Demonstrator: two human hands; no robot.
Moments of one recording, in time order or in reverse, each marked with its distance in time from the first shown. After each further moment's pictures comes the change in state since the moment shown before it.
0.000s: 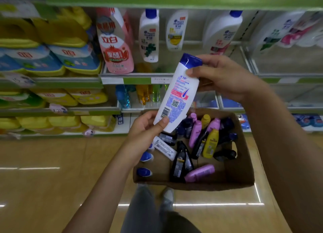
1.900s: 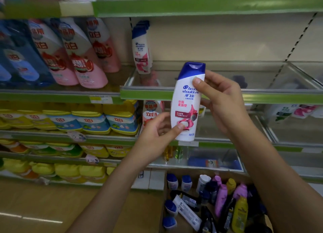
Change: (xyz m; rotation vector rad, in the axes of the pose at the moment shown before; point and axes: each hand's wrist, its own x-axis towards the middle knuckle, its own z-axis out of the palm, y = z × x) left_hand 0.003 0.175 -0.059 0.225 0.025 0.358; right_hand 0.021 -0.145 0.069 0.323 0.260 -0.506
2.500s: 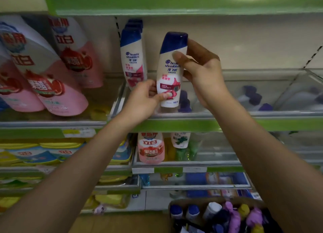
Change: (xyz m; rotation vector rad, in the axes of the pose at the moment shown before) left_hand 0.221 -0.003 -0.085 0.287 0.074 0.115; right_hand 0.193 0.050 0.045 -0.028 0.030 -0.121
